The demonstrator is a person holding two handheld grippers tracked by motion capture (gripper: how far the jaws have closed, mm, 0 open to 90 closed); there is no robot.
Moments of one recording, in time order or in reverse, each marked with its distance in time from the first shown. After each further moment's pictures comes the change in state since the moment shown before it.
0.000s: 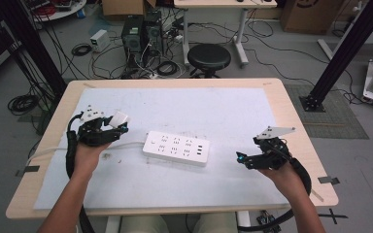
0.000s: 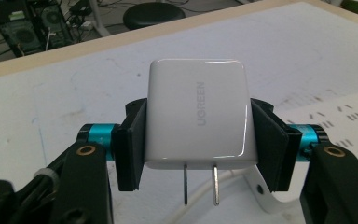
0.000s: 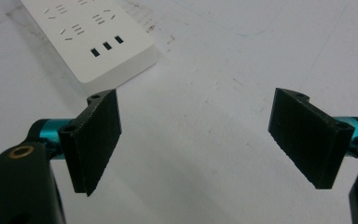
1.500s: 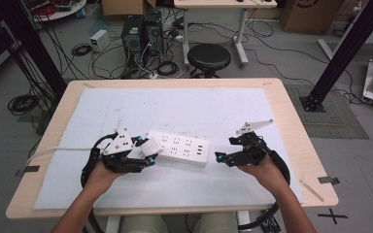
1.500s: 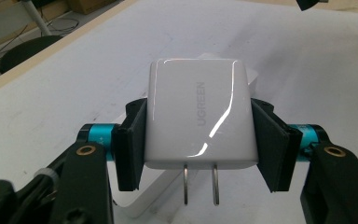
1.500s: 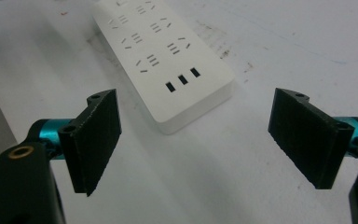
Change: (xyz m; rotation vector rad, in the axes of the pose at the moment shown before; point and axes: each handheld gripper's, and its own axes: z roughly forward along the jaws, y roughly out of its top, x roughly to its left) left arm -0.085 -0.015 -0.005 -0.011 -0.394 0.359; right arm 0.026 0.032 0.033 0.006 0.241 0.022
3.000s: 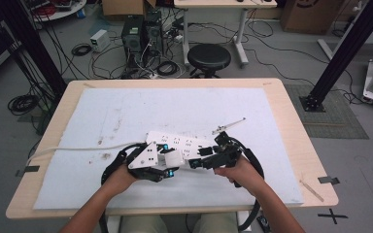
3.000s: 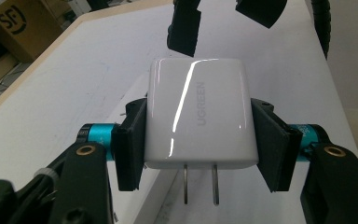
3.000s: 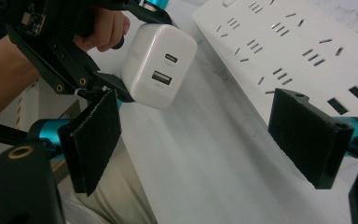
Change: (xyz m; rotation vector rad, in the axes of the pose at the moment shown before) left arm -0.024 0.003 0.050 -0.032 -0.183 0.282; right arm 0.031 0.019 0.047 0.056 0.376 0.146
